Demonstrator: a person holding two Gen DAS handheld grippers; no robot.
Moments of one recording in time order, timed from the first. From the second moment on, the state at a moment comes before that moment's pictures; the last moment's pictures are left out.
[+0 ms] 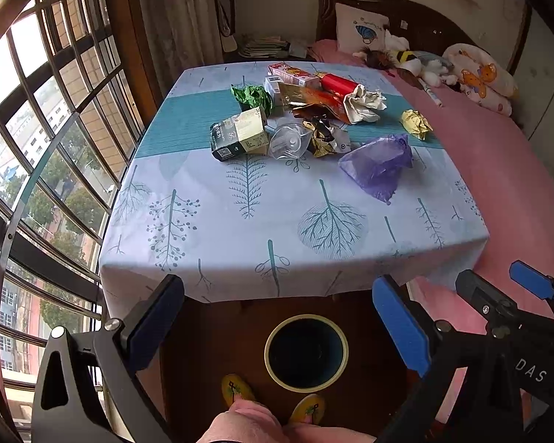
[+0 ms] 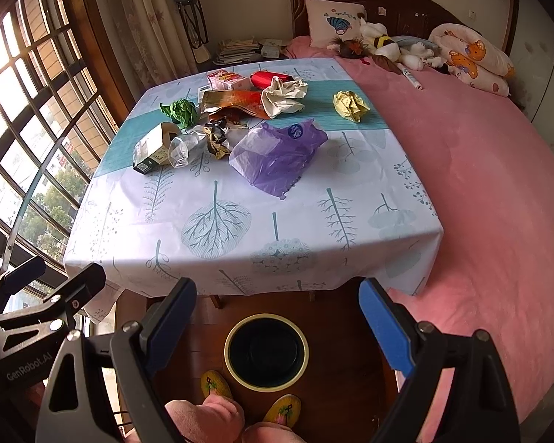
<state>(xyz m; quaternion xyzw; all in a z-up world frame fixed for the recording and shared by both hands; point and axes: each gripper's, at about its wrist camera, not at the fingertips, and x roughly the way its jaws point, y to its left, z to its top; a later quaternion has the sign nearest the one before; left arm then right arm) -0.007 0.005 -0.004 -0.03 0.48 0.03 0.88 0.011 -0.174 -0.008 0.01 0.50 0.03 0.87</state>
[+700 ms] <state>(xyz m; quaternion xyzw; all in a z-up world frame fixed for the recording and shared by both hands) -0.017 -0.001 0.003 -0.03 0.47 0.03 0.88 0.008 -0.172 -0.006 0.01 0.49 0.04 0.87</state>
